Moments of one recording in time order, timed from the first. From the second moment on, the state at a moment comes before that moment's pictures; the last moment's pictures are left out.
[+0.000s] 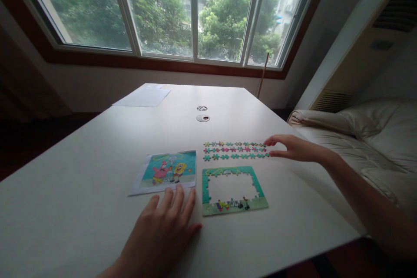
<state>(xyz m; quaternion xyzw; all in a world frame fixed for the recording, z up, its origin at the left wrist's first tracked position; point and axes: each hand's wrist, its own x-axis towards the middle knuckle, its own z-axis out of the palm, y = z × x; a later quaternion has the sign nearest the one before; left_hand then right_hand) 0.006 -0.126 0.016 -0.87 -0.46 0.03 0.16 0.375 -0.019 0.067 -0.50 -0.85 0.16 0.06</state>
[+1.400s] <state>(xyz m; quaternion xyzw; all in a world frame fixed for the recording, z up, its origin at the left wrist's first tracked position) 0.005 -0.095 0.003 -0.94 -0.25 -0.22 0.08 0.411 0.032 -0.012 -0.58 -0.78 0.15 0.20</state>
